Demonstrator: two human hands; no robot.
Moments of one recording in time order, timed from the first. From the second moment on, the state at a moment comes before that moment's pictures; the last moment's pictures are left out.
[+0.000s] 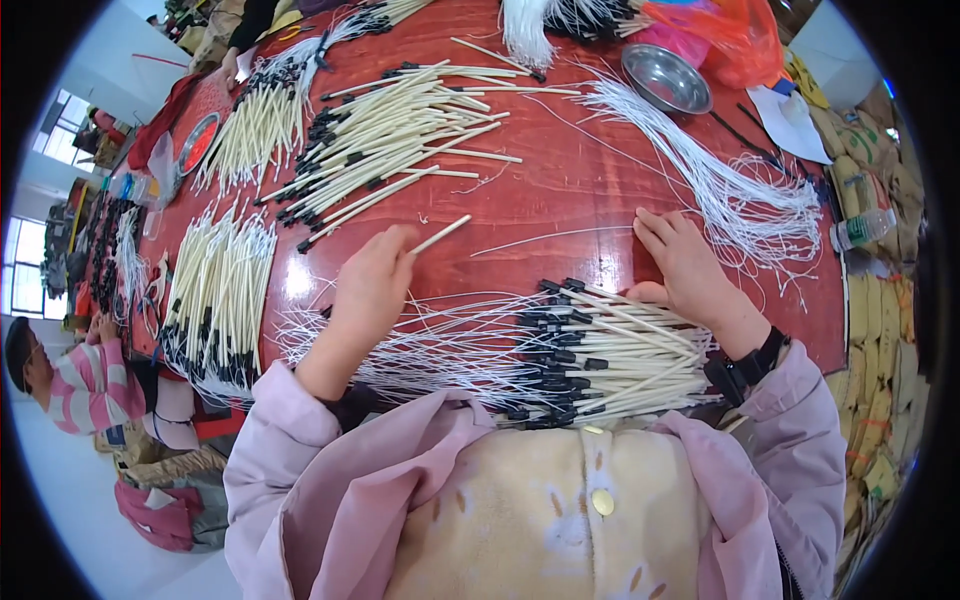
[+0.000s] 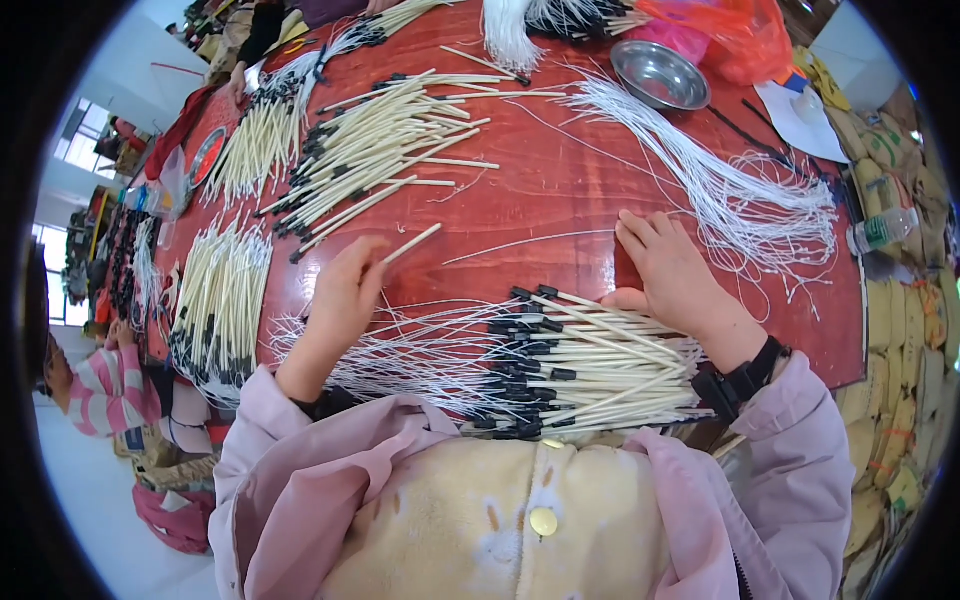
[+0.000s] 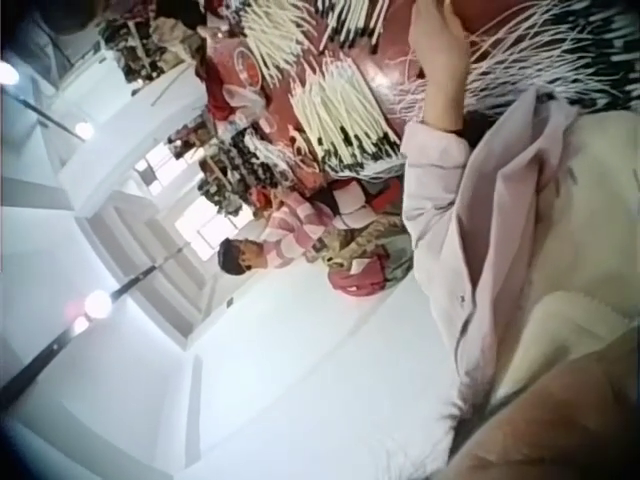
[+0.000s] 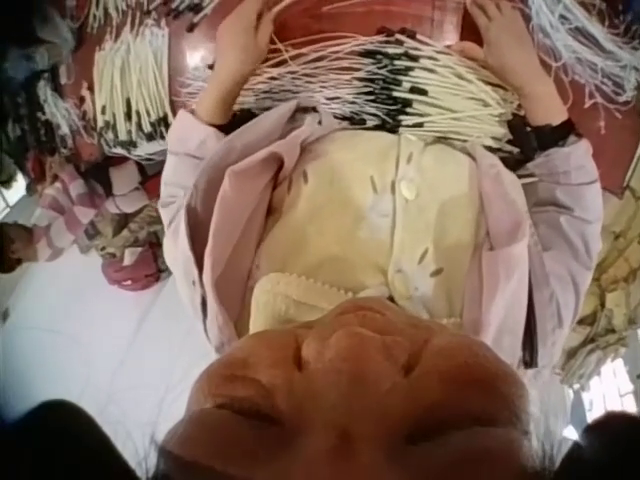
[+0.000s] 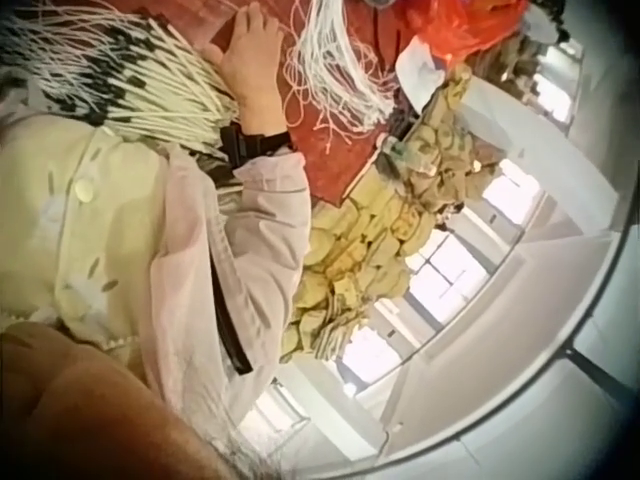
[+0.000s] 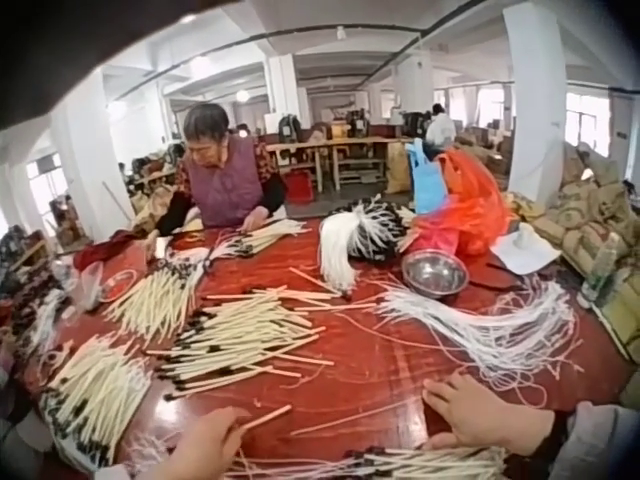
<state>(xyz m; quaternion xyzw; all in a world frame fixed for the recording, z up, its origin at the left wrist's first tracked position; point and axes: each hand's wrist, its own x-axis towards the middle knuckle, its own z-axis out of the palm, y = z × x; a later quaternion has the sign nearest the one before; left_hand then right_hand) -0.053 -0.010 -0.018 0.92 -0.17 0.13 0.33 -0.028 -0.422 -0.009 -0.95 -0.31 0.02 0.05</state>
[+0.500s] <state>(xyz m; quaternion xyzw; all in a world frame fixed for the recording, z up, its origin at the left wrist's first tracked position) -0.067 0.006 -0.021 0.94 -0.15 0.04 0.31 -0.032 -0.412 -0.005 -0.95 -0.30 0.04 0.03</state>
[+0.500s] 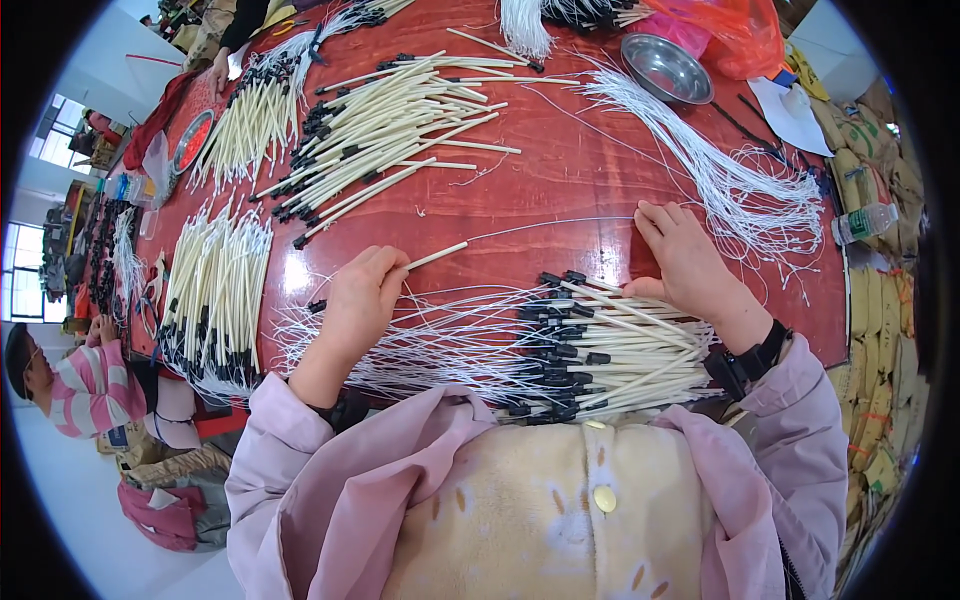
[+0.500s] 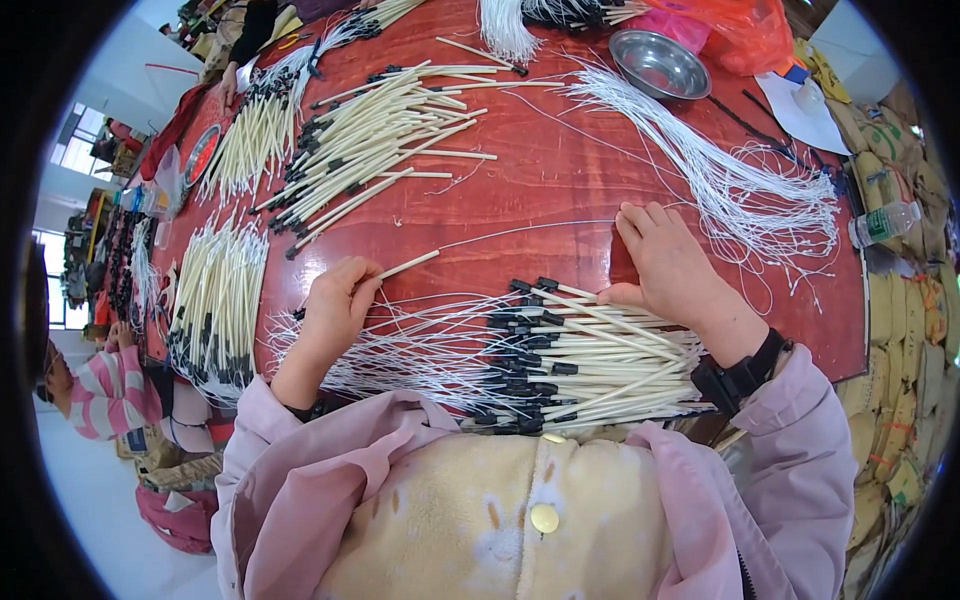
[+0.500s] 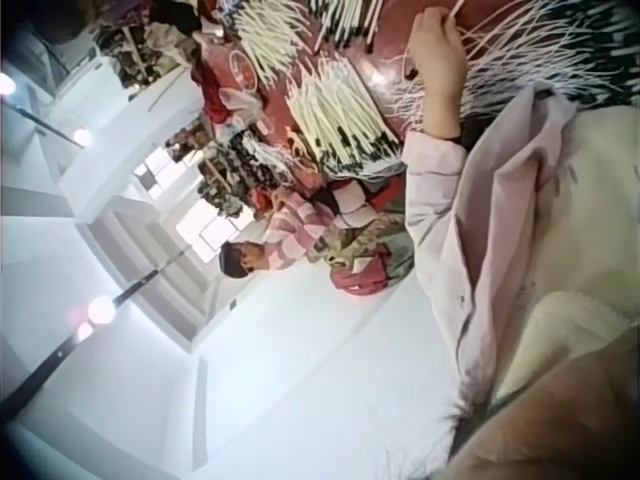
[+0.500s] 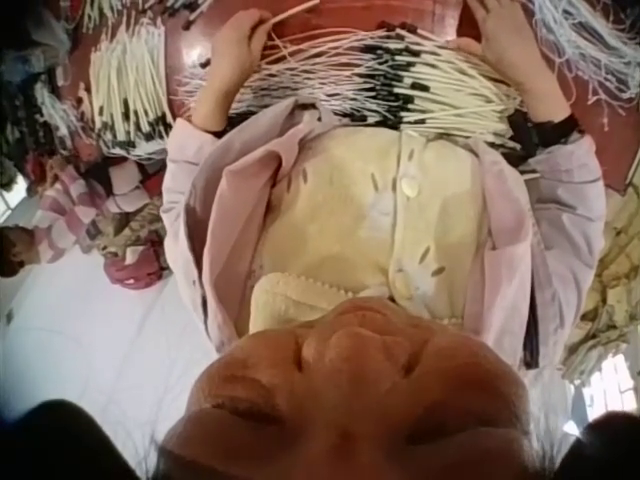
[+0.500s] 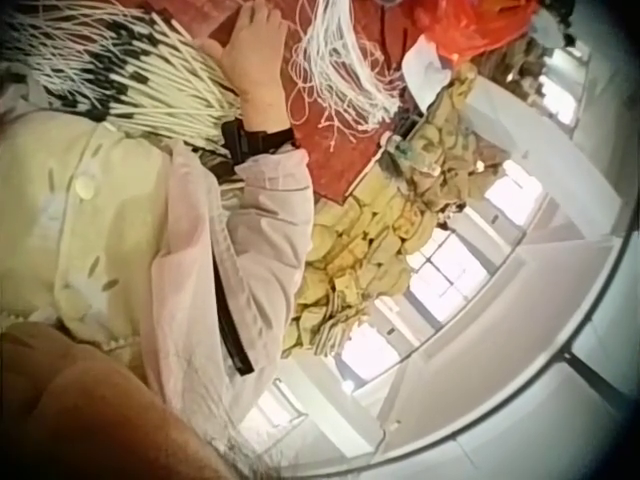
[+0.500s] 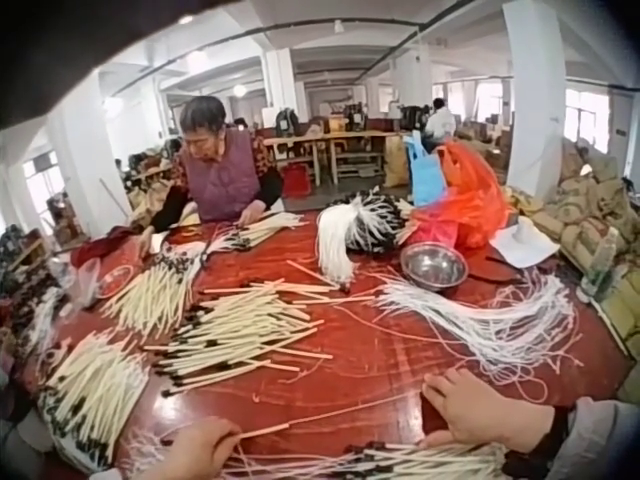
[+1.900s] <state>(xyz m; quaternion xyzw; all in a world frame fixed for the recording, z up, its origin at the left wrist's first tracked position) -0.057 0.002 -0.023 0.93 -0.13 0.04 0.33 -0.027 -0.401 0.004 -0.95 -0.30 0.06 0.01</state>
